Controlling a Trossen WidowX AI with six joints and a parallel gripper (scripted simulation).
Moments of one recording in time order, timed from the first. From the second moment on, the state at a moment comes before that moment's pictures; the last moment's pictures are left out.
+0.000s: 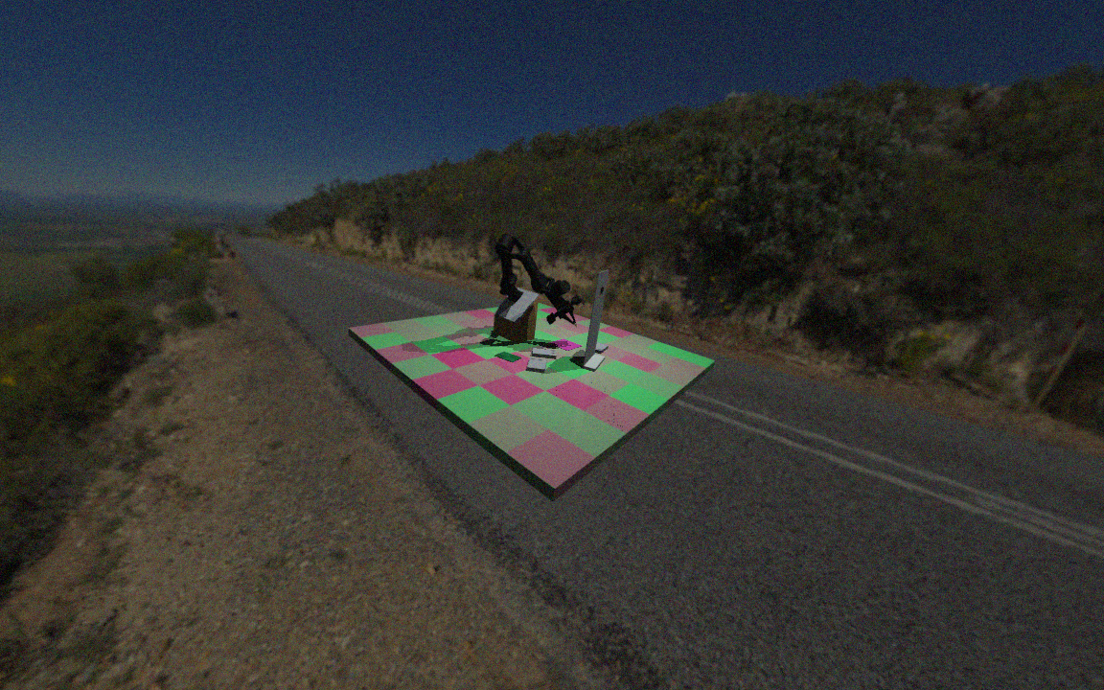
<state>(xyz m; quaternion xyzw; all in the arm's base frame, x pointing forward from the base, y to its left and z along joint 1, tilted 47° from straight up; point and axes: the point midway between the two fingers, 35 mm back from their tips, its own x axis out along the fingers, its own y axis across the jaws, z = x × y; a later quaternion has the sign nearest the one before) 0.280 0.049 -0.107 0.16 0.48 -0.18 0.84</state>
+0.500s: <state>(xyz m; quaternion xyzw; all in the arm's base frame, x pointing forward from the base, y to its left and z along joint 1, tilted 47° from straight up) 0.253 0.028 -0.137 0.11 0.50 -0.23 0.83</state>
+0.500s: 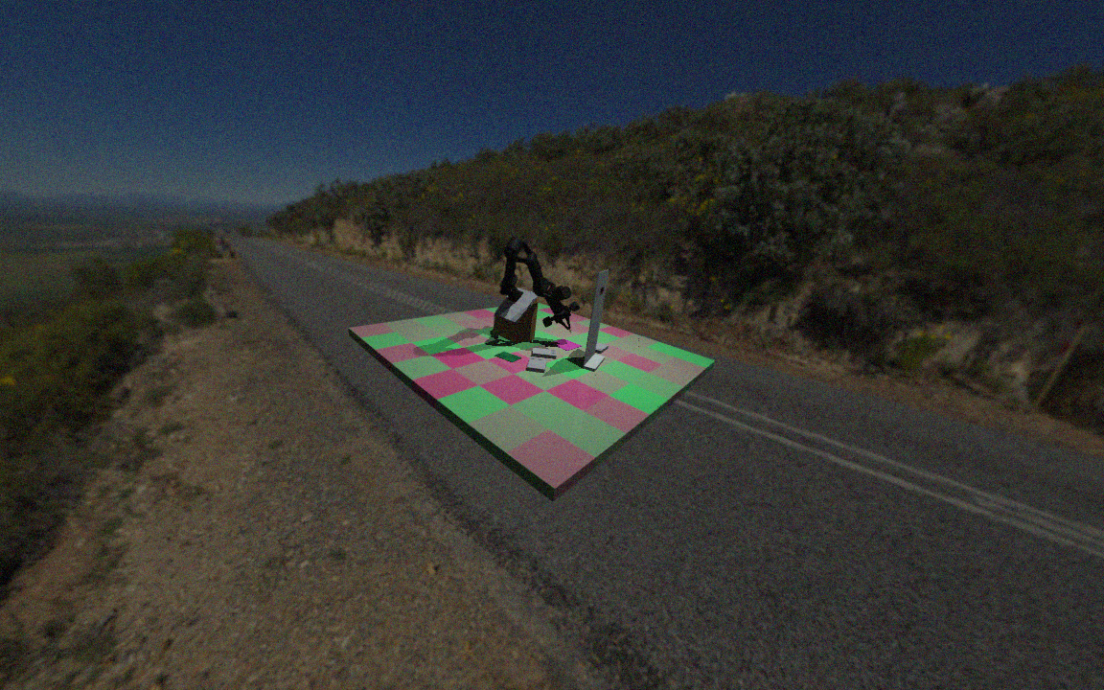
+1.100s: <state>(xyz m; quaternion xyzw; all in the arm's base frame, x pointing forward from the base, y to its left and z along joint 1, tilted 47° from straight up) 0.254 0.012 -0.151 0.11 0.50 -0.23 0.83</state>
